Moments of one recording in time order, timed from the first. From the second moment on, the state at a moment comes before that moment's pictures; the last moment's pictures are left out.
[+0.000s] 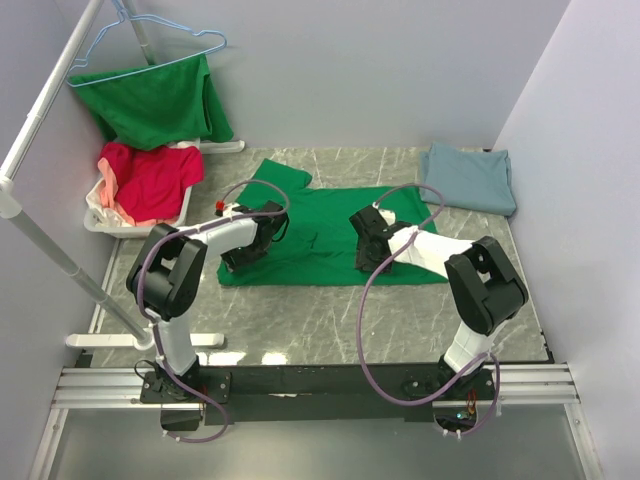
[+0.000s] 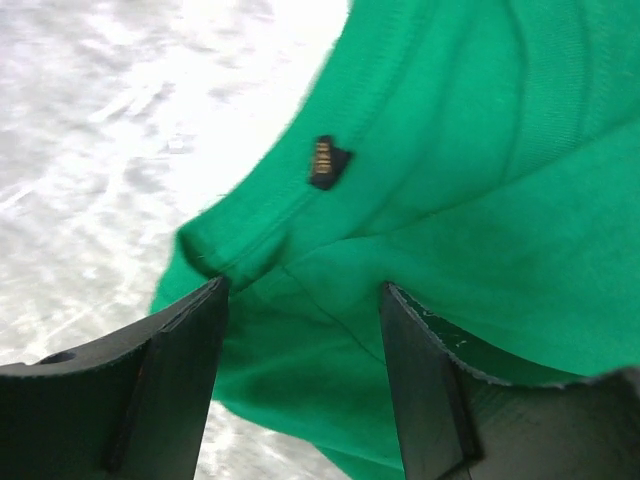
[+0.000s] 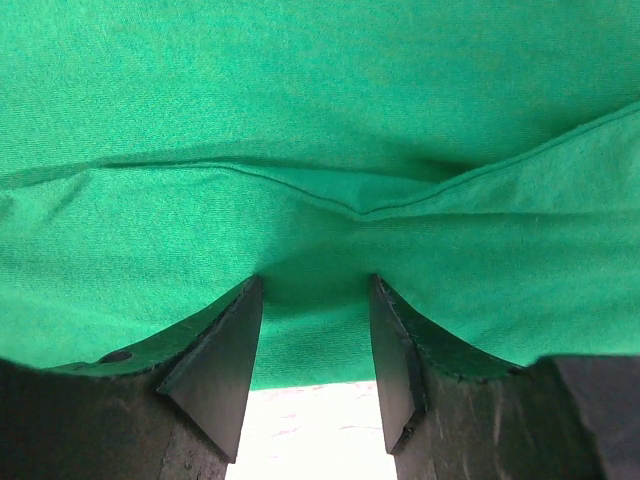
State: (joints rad) left arm -0.51 1.86 1.19 -0.83 -0.65 -1.14; right arm 0.56 1.72 1.01 -0.48 0.24 0.68
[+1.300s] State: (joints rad) left arm -0.48 1.55 1.10 -0.97 -0.74 -1.15; right arm 0.50 1.44 0.84 -0.51 0.30 0.70
